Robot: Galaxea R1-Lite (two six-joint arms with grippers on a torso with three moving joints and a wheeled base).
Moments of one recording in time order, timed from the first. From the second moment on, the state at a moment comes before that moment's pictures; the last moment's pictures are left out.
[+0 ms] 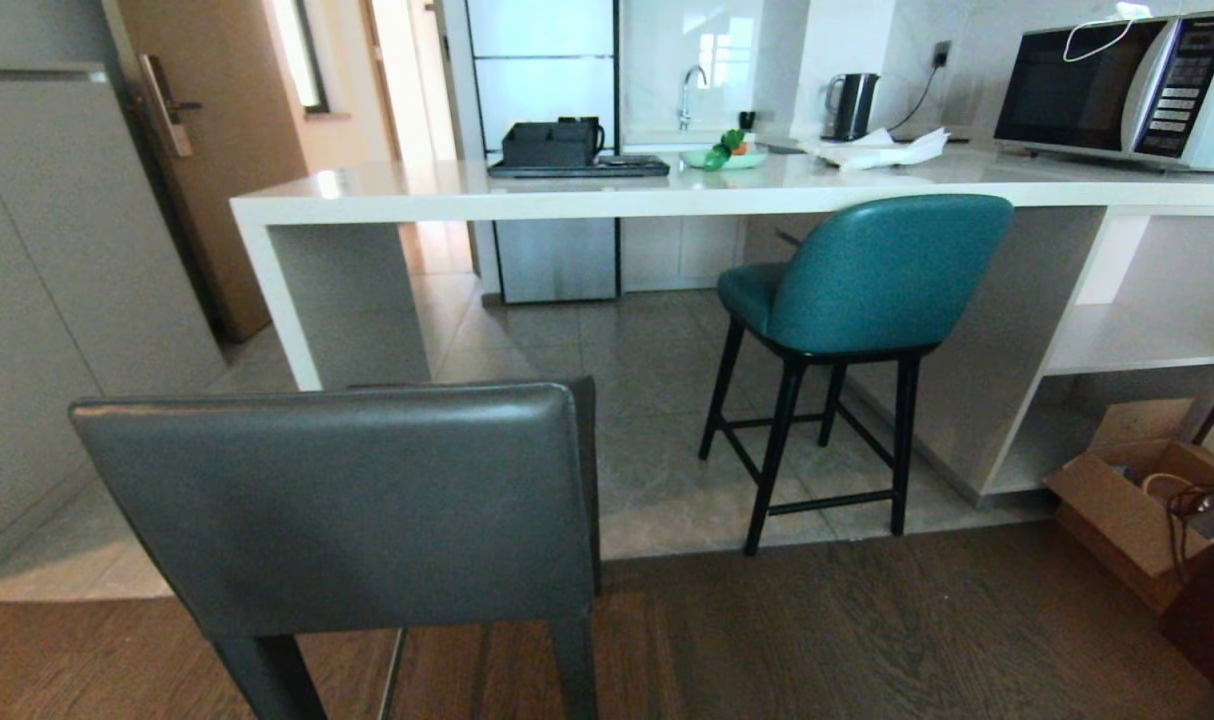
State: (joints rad) left arm 0.00 0.00 0.00 0.00 0.01 0.01; right arm 0.00 0.00 0.00 -0.01 0.00 0.00
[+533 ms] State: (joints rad) left arm 0.00 0.00 0.00 0.00 0.01 0.01; right arm 0.00 0.00 0.00 -0.01 0.00 0.00
